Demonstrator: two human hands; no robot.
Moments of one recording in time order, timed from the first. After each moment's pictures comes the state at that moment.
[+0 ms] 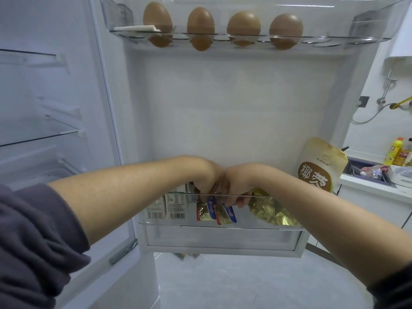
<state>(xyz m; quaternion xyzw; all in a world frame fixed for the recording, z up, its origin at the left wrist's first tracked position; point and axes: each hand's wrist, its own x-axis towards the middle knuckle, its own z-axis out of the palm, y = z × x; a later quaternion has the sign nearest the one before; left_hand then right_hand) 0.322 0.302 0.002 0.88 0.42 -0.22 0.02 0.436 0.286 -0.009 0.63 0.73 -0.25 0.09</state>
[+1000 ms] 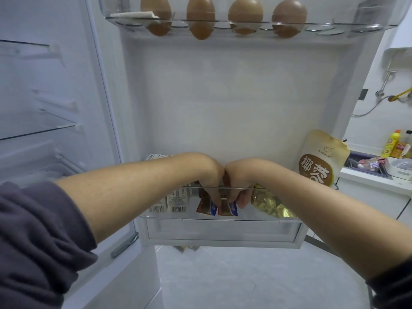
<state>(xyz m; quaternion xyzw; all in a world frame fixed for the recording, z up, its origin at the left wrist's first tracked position) 0.328 0.300 -0.008 0.87 0.43 -0.23 0.03 0.432 0.280 -0.011 0.67 0.69 -0.26 0.11</state>
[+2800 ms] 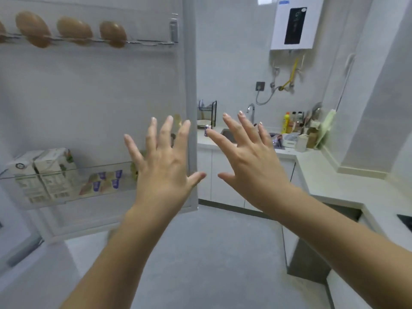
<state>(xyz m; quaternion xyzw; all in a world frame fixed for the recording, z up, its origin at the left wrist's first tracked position) 0.461 0.057 -0.010 0.82 0.46 0.33 -0.12 0.620 -0.011 0.003 0.68 0.67 0.27 -0.14</state>
